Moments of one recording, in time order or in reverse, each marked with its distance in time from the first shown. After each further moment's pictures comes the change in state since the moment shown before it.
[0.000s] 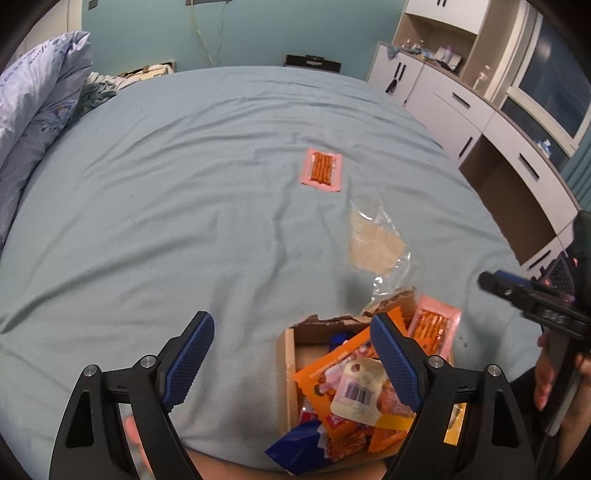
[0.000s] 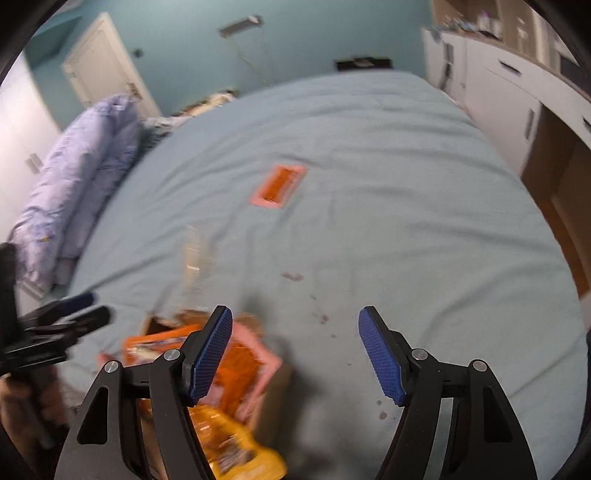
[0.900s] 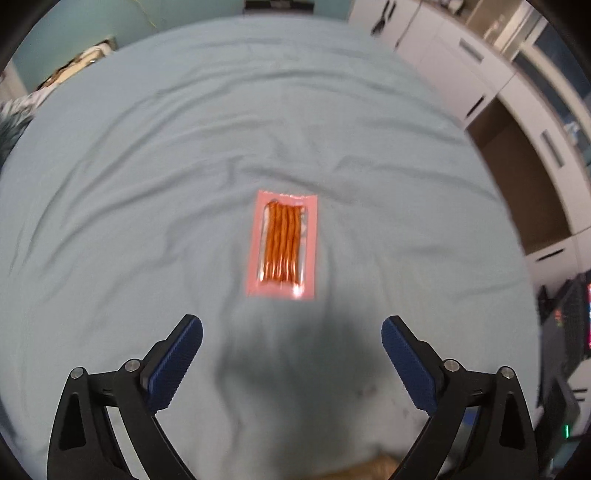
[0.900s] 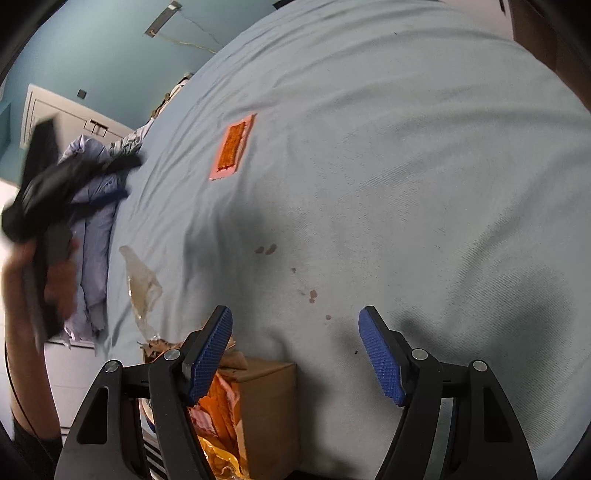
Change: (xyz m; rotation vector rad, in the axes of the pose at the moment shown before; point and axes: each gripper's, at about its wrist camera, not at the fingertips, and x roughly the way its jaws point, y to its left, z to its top) left arm 0.175 -0.069 0.213 0.128 0.306 -0.010; right arm 0.058 -0.080 0.015 0.341 0.206 0.205
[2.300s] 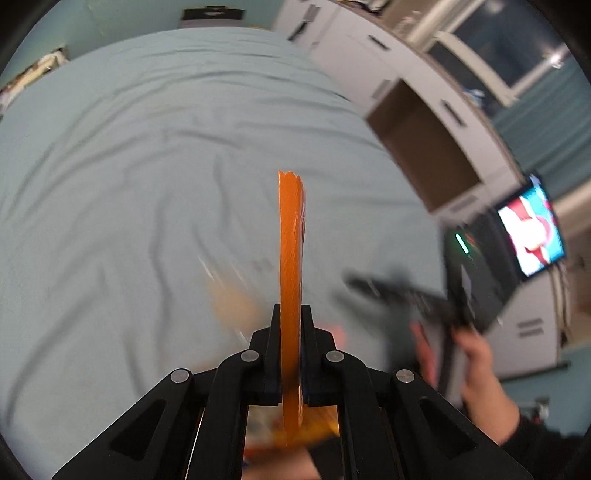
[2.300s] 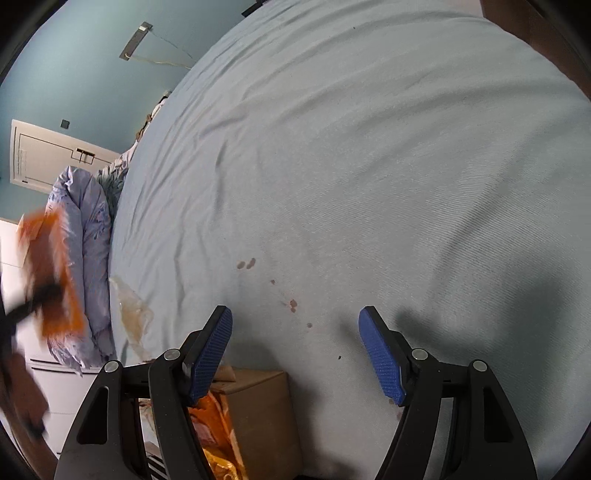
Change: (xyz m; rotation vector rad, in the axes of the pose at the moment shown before) left arm -0.152 -0.008 -0.196 0.111 -0.040 -0.331; right arm -0.015 -0.020 -0.002 0.107 -0.029 -0.001
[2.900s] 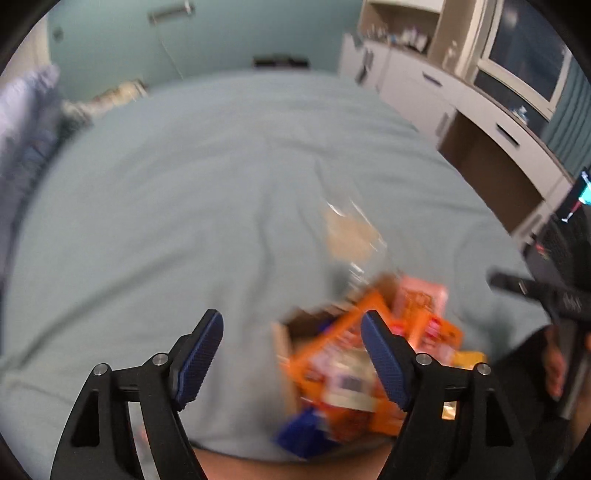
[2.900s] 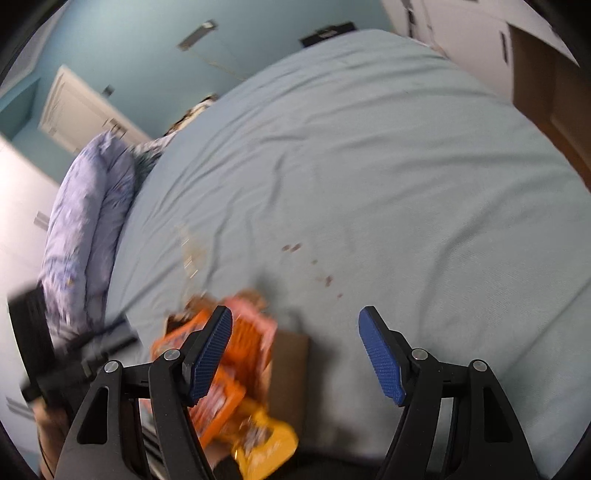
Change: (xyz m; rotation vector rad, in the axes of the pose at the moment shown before) left arm -0.009 0.066 -0.091 -0.033 -0.305 0.398; right arm -0.042 0.055 -0.074 -0.259 -0.127 -0.026
